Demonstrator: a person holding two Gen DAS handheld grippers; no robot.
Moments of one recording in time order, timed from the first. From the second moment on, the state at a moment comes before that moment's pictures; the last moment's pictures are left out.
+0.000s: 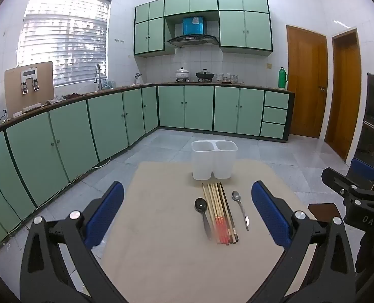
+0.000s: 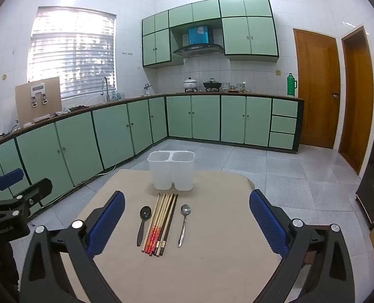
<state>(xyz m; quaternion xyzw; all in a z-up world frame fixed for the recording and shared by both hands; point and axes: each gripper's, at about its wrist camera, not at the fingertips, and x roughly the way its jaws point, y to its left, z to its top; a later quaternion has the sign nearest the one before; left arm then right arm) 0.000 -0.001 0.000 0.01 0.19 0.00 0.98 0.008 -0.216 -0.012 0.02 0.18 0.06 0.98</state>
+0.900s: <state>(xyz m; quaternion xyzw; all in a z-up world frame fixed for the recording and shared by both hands) 0.000 0.002 -0.007 0.01 0.19 0.00 0.98 0.008 -0.216 -0.013 0.02 0.18 0.06 0.98</state>
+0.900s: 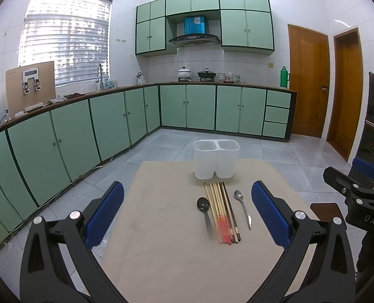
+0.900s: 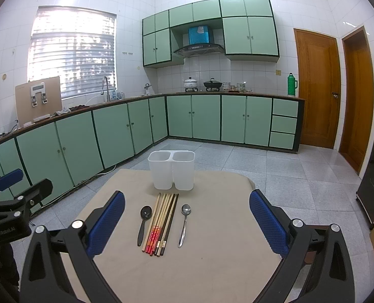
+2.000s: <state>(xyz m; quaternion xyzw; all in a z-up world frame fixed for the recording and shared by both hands) 0.003 0.011 -0.008 0.01 0.19 0.00 0.98 0.008 -0.216 -0.013 0.03 0.18 0.06 0.98</state>
